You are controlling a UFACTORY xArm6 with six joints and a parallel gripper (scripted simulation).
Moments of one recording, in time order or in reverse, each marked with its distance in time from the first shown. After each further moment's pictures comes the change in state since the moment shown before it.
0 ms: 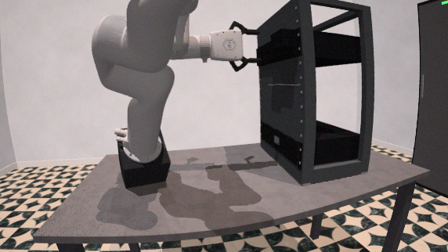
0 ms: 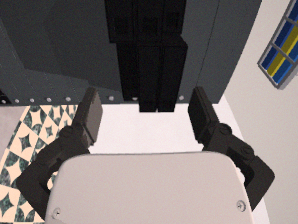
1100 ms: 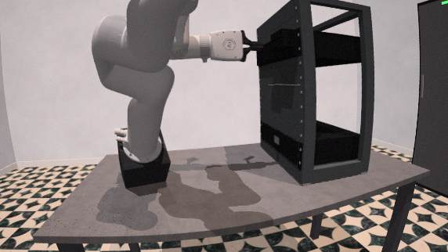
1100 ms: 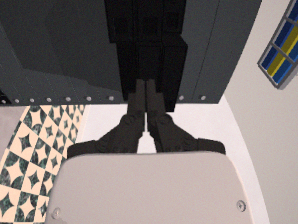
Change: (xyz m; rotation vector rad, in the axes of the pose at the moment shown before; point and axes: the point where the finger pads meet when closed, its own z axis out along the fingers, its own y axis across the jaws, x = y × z) arm 0.000 0.000 0.000 0.000 0.000 0.000
